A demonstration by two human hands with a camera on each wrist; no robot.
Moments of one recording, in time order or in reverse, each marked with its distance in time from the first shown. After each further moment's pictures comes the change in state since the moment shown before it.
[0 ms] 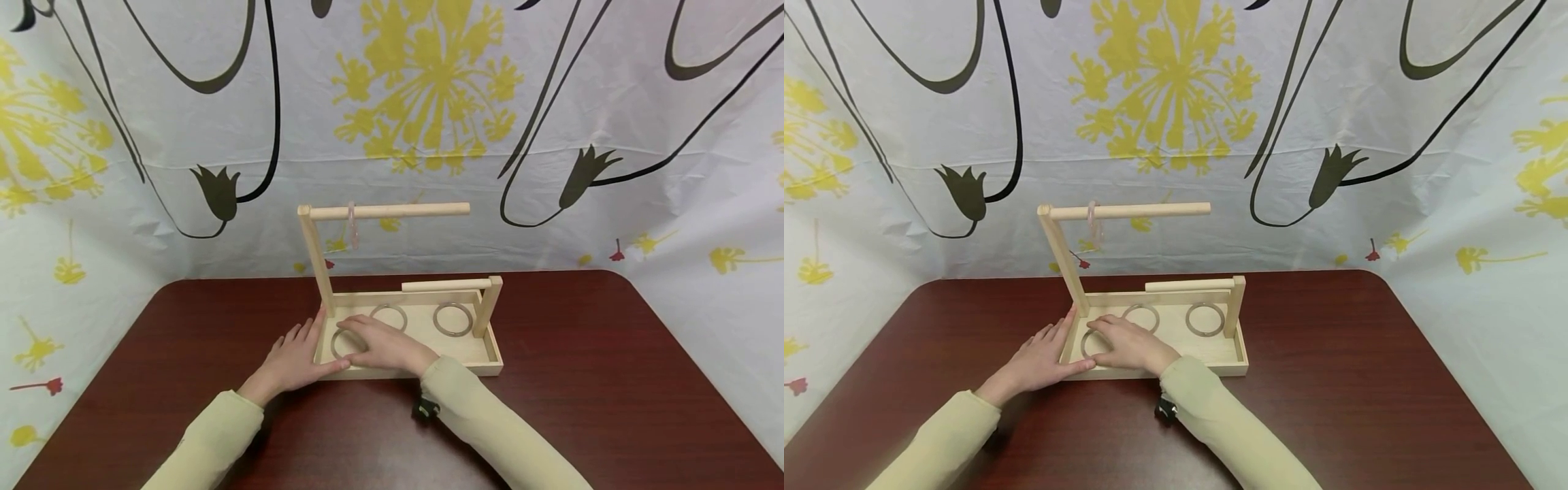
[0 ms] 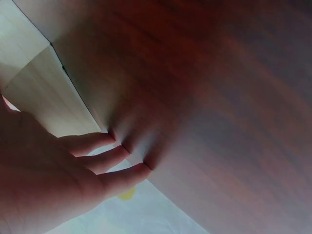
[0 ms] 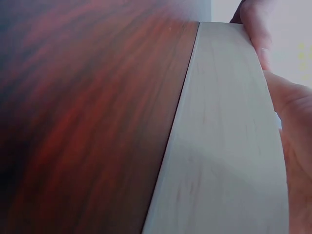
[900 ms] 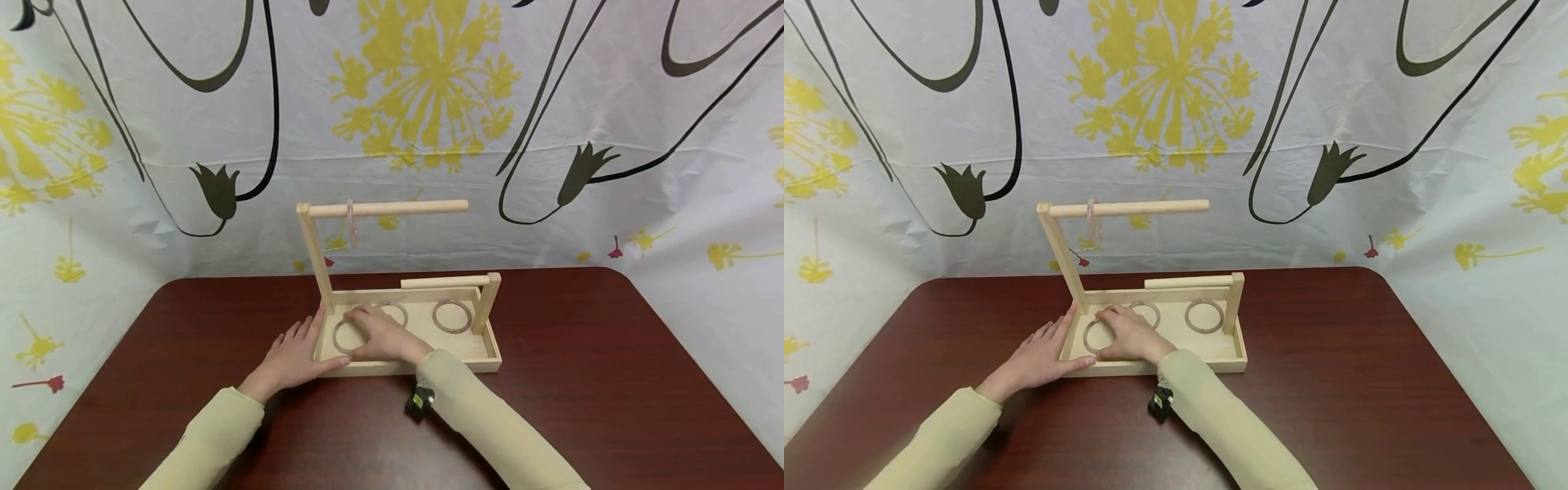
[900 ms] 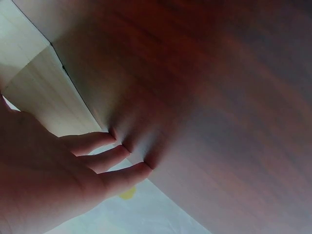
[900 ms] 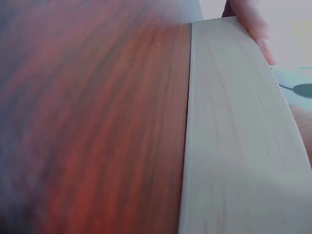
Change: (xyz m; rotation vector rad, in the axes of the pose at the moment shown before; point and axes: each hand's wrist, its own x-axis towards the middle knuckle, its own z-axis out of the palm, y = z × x) left_hand 0.000 0.000 0.000 -0.008 0.000 -0.011; right_hand 0.009 0.011 0.005 -0.010 0.057 0.093
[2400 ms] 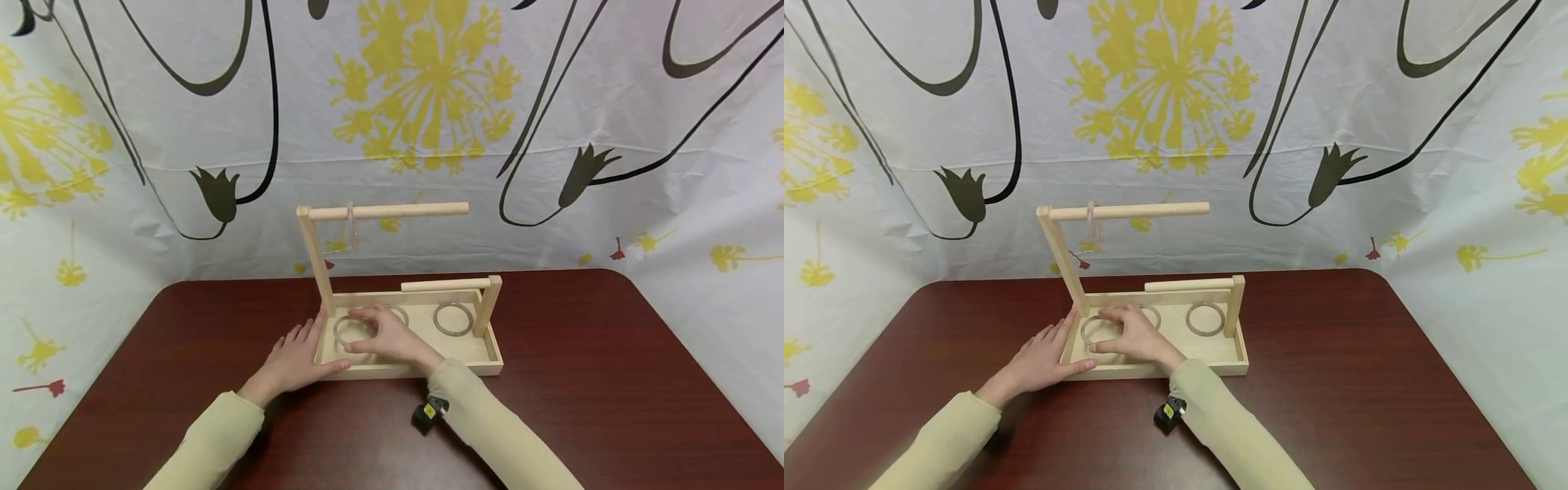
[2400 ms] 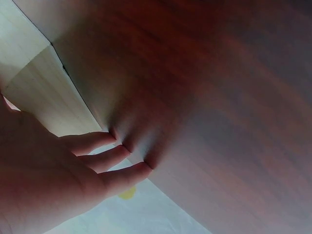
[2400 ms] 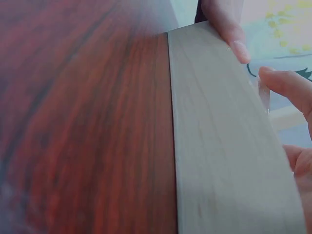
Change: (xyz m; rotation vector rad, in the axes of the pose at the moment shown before) left_hand 0.001 0.000 0.000 -0.005 -0.010 -0.009; right_hand -0.015 0.002 -0.005 0.451 0.143 0.060
